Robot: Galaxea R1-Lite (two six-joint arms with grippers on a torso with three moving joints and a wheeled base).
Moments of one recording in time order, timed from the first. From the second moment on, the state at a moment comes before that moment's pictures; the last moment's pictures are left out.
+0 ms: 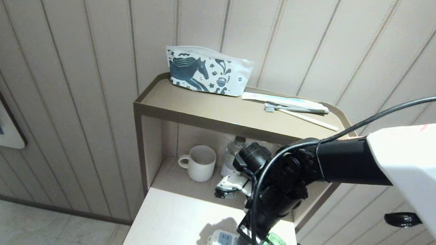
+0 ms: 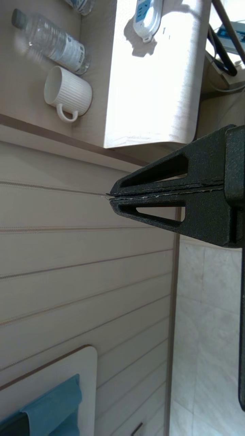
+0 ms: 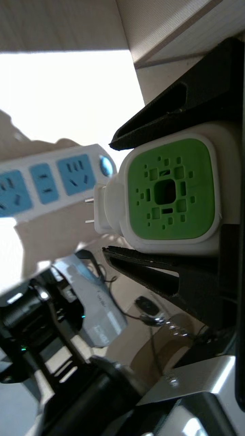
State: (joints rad) left arm 0.00 0.00 0.00 0.01 -0.01 0.00; right arm 0.63 2.15 -1.52 0.68 0.02 -0.38
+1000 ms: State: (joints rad) left arm 0.00 0.00 0.00 0.01 -0.01 0.00; right arm 0.63 2.18 -1.49 0.70 -0.02 -0.52
